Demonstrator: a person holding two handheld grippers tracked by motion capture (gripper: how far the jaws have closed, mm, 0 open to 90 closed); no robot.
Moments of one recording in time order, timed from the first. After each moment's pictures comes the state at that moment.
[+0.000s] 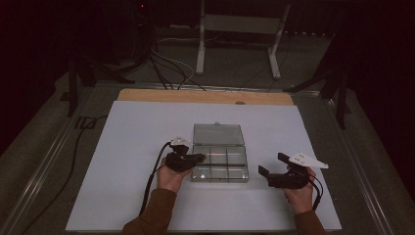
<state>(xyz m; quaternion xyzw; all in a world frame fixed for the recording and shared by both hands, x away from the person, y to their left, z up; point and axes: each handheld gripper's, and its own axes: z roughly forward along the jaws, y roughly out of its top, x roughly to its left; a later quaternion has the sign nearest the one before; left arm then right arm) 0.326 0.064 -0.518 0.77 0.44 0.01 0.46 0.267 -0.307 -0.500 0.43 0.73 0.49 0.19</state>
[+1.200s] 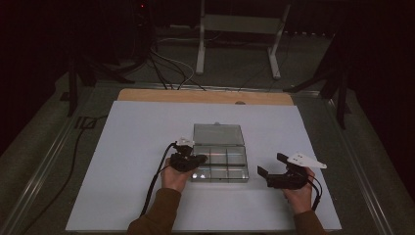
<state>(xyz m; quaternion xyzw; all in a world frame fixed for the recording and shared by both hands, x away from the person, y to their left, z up) 0.332 0.052 -0.530 0.78 0.45 0.02 0.44 0.267 -0.304 -0.502 0.43 0.73 0.49 0.19</state>
